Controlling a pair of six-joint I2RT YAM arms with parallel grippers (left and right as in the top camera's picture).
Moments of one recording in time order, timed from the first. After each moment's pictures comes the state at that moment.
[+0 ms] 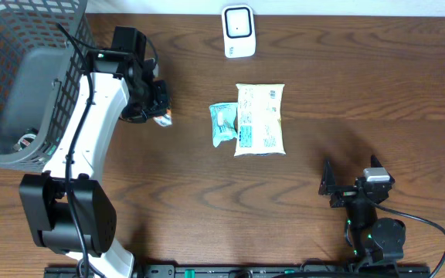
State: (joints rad) left arm -0.11 1.80 1.58 -1.15 0.16 -0.30; right arm 0.08 0.01 0.01 -0.07 0.02 0.03
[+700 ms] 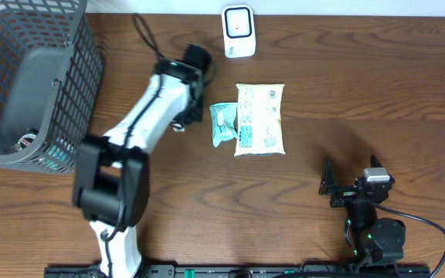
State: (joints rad) left arm -0.38 2.03 1.58 -1.05 -0.22 -0.33; right arm 0.08 0.01 0.01 -0.07 0.01 0.03
